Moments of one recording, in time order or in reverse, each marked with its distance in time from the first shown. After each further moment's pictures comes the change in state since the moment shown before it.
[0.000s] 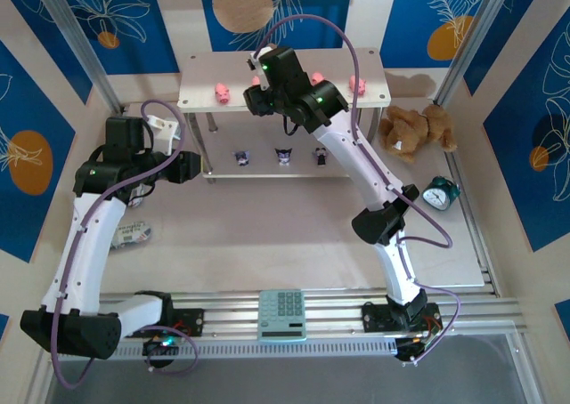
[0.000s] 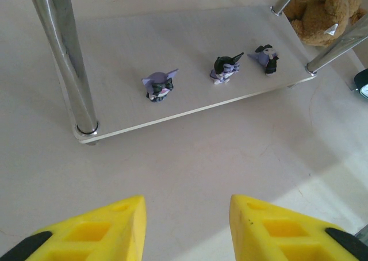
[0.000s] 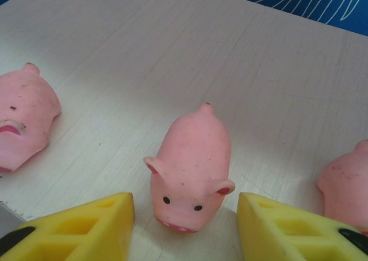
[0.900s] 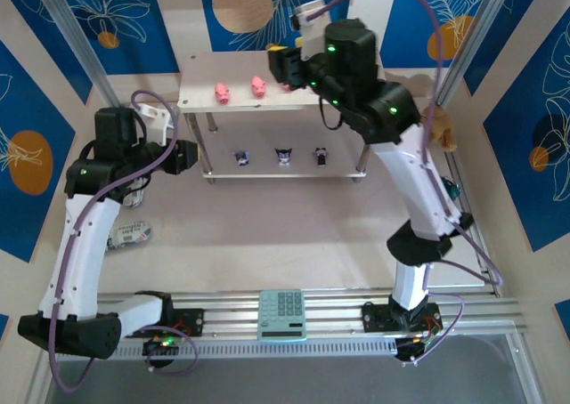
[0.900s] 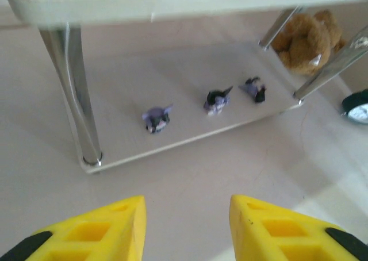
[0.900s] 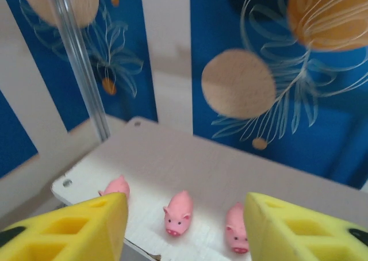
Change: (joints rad) left arm 0.000 0.004 0.111 0.028 0.000 -0.021; right arm 0.003 -0.344 -0.078 0.159 0.021 -0.043
